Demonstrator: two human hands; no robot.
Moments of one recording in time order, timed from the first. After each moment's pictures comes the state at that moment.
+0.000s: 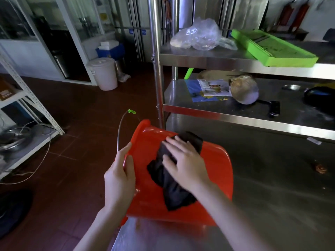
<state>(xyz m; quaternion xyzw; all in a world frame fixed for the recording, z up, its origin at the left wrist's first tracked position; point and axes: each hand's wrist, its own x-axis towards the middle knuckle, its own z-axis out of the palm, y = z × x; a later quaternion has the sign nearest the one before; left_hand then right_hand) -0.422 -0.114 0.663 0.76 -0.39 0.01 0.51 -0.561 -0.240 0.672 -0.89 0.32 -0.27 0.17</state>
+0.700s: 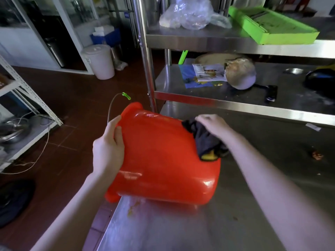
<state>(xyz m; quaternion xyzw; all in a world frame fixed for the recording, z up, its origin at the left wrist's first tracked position) -0.404 -0.160 0.673 0.81 -0.38 0.04 0.45 -0.618 -0.390 0.663 -0.76 0.48 -0.17 0.41</state>
